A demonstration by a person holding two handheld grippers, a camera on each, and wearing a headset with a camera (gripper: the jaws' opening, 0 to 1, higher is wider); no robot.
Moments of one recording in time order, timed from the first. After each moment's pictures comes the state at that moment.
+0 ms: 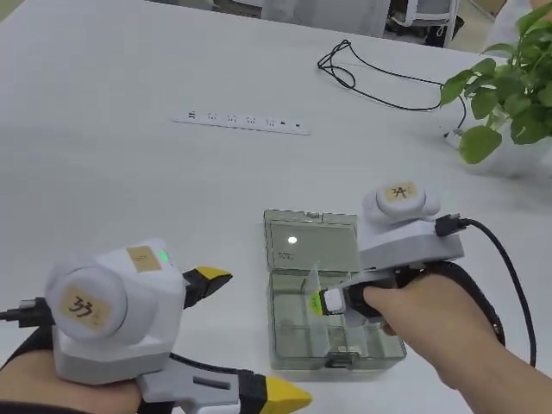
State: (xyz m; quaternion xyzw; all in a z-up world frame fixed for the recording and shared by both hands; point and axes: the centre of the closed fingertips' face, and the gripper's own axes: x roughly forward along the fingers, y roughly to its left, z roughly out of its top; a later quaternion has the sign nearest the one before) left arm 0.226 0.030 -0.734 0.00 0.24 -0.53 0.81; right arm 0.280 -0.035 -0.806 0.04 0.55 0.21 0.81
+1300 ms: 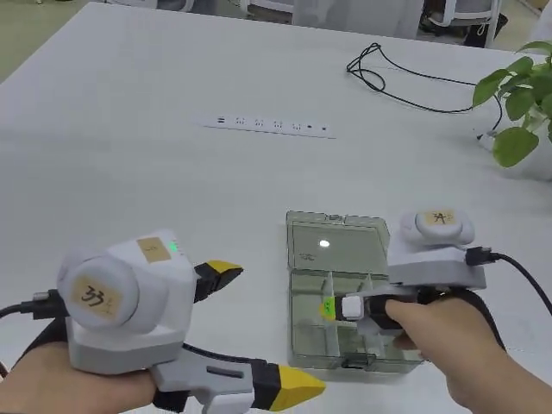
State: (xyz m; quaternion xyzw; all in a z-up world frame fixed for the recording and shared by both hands) left arm 0.222 0.036 -0.718 0.00 0.24 -0.49 0.84; right arm 0.281 -0.030 -0.814 0.14 0.52 0.23 0.81
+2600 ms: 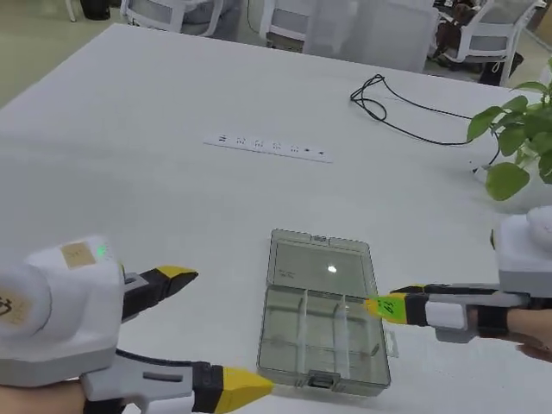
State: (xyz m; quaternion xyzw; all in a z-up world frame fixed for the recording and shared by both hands) left arm 0.218 0.046 -0.695 -0.02 0.22 -0.45 0.87; right arm 0.262 -0.101 -0.713 0.03 0.40 0.43 0.81
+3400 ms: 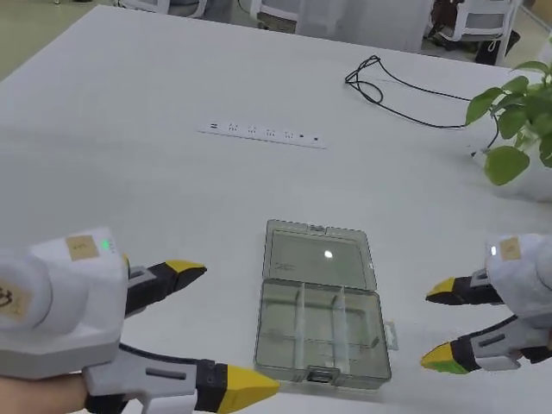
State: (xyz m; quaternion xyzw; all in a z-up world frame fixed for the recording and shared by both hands) left arm 0.228 0.035 -0.702 -0.03 0.23 -0.47 0.85; right arm 0.271 -0.171 -0.790 -0.32 0.40 0.52 0.68
